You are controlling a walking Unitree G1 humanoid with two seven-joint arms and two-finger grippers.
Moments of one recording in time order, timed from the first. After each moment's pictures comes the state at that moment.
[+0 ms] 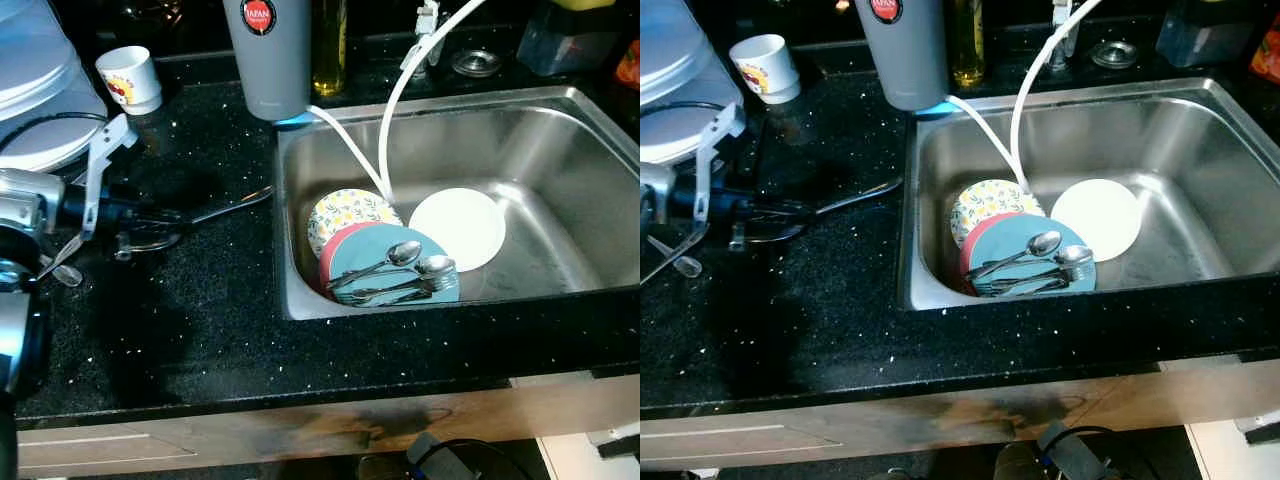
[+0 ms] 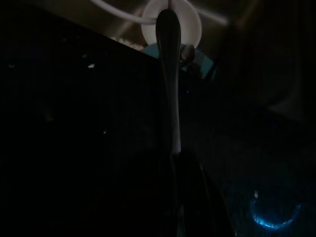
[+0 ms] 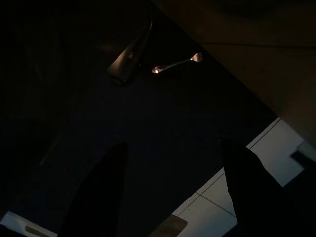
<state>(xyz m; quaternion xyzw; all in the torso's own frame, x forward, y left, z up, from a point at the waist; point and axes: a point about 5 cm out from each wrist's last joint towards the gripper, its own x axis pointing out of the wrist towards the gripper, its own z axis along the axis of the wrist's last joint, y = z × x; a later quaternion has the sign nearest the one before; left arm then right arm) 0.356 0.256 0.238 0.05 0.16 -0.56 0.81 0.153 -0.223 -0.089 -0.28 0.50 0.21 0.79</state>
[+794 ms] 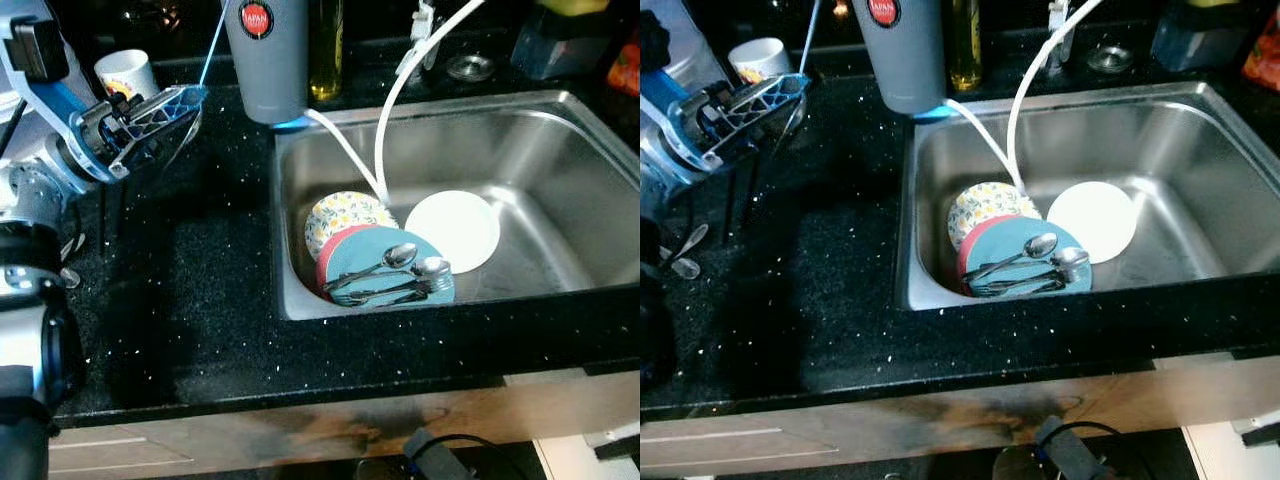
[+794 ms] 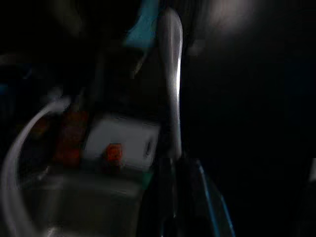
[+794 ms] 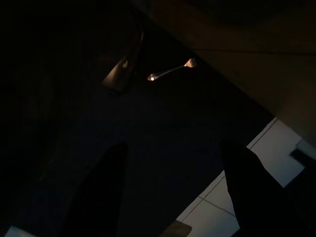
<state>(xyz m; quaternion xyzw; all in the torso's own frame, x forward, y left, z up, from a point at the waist) 0.327 0.212 0.307 -0.22 -0.19 -0.70 0.65 0.155 -0.218 -0.090 -0.27 0.51 0.20 0.79</state>
